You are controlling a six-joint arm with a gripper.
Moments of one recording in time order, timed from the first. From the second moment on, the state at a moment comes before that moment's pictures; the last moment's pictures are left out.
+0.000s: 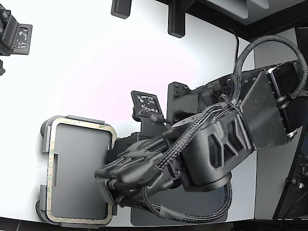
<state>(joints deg) 28.4 76.2 75.5 94.3 3.5 119.6</state>
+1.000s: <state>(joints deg) 22.3 86.0 70.5 81.9 26.6 85.5</state>
